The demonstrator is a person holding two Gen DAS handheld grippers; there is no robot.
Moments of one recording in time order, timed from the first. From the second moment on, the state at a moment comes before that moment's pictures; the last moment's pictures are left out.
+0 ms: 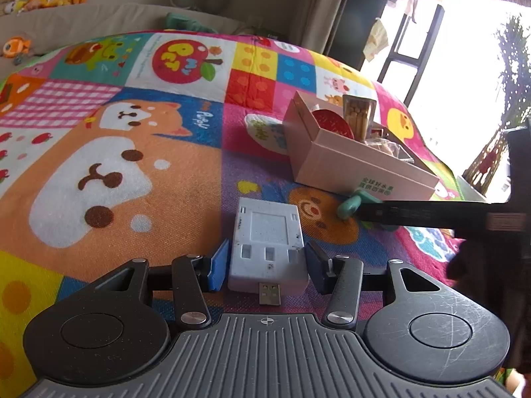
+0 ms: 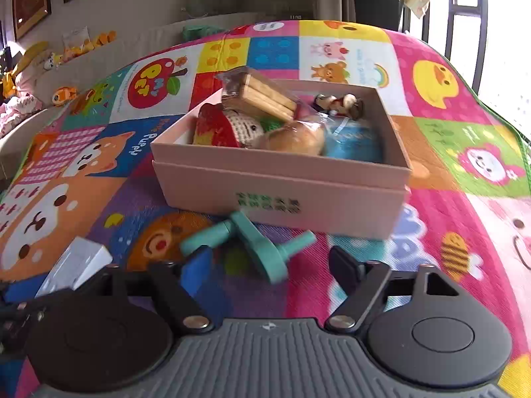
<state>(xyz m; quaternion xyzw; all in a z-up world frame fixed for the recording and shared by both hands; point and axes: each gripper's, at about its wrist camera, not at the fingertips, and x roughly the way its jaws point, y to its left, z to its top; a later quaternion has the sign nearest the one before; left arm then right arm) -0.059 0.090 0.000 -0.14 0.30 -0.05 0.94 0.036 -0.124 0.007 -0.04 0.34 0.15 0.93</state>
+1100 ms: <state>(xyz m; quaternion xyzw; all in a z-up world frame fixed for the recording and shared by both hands) -0.060 0.084 0.000 -0.13 0.30 -0.04 0.95 0.024 -0.106 0.010 -0.15 0.33 0.26 0.90</state>
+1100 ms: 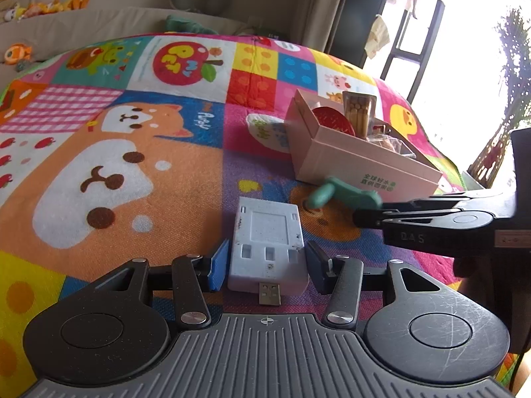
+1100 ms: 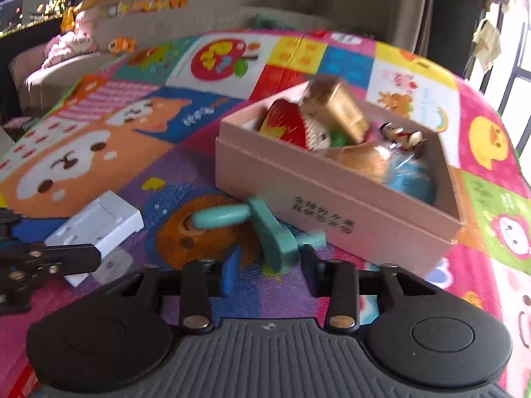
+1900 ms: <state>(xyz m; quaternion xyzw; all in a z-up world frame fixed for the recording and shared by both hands) -0.060 0.074 0.002 -0.10 0.30 -0.02 0.95 -0.021 -0.174 0.027 0.00 0.36 0.20 0.91</state>
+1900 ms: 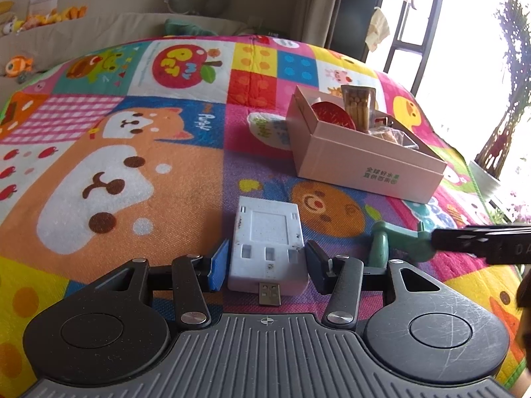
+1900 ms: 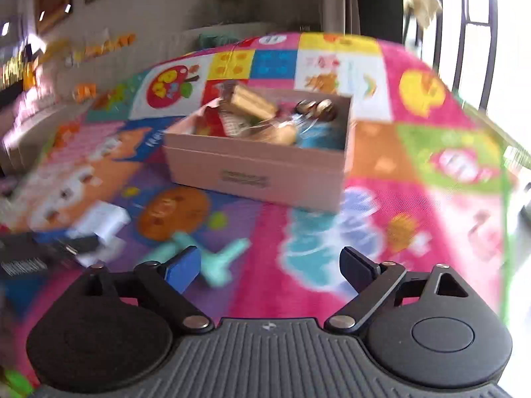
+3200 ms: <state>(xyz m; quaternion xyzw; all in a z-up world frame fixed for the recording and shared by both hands) -0.047 0.052 0.014 -0.02 0.32 -0.02 0.95 -0.020 -0.178 0.028 -0.09 0.28 0.30 0.91</state>
